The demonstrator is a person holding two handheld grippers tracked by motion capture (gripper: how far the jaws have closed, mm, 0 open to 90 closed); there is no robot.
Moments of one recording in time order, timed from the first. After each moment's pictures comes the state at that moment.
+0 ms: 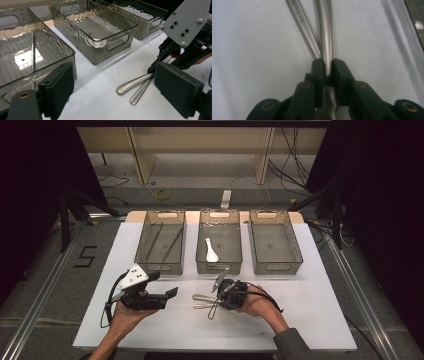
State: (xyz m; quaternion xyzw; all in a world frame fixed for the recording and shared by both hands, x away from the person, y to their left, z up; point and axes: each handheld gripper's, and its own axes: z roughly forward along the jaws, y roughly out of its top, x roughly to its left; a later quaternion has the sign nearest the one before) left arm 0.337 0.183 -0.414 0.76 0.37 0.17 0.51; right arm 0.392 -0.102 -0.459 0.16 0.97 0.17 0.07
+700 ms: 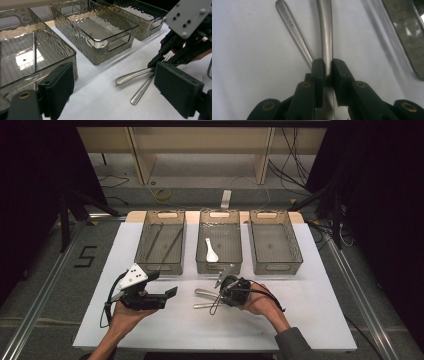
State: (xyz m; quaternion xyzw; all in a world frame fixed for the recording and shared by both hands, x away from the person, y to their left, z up) left arm 0.337 0.184 -0.413 0.76 0.37 0.18 0.51; right arm 0.396 -0.110 -0.450 0.18 0.96 0.19 0.08
